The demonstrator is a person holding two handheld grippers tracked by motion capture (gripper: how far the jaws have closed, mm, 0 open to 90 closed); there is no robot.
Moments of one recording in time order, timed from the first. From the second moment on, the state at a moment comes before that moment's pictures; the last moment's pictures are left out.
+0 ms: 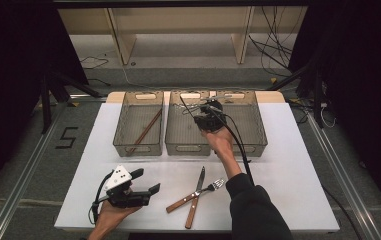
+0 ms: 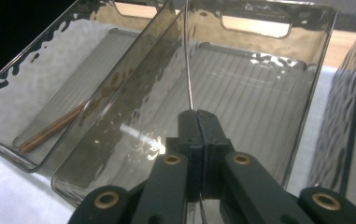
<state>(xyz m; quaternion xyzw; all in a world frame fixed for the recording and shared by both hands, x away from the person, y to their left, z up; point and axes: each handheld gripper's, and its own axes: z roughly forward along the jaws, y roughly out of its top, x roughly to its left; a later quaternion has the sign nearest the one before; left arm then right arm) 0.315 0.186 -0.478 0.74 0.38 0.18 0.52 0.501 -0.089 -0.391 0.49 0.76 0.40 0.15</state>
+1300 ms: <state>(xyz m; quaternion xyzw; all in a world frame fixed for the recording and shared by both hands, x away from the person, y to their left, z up) 0.315 0.185 -0.479 0.75 0.38 0.17 0.52 0.504 -0.075 -0.394 0.47 0.78 0.40 0.12</state>
